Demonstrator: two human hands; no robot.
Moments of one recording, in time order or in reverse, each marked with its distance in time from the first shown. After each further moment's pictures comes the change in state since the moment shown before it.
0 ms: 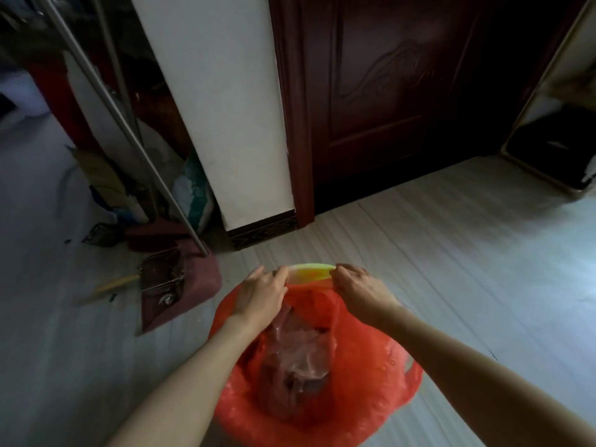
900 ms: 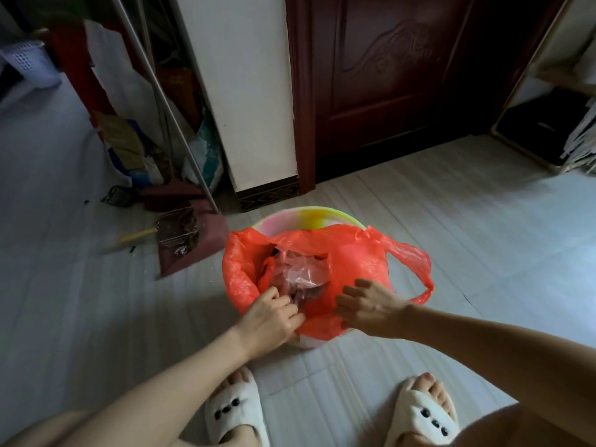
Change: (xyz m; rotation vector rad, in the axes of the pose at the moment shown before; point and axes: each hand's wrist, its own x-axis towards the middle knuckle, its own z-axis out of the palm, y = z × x) left_hand -0.156 0.041 -0.013 0.356 -0.110 0.663; right_hand -0.135 -0.043 0.008 -0.609 -0.116 -0.715
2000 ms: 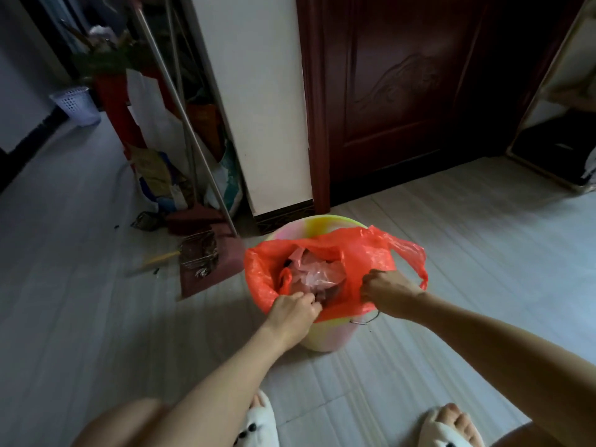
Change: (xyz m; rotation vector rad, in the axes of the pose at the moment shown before) left_hand 0.029 -0.013 -0.019 -0.123 -0.210 -0.389; right_hand 0.021 0.044 -0.008 0.223 -0.298 0.396
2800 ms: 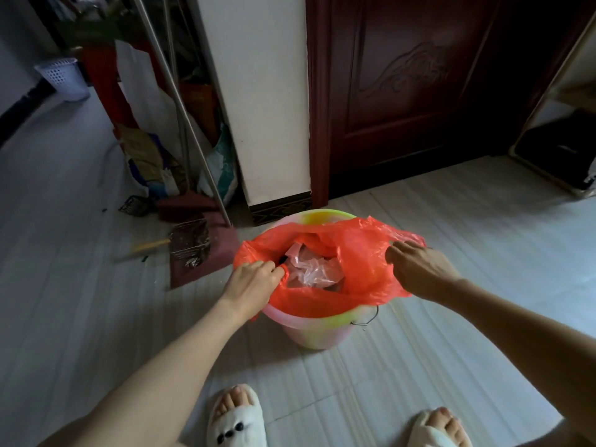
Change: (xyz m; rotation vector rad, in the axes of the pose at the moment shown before) left_hand 0.001 -0.062 -0.001 0.028 0.301 -0.063; right_hand -0.014 0.051 -0.009 0.058 0.333 0.241
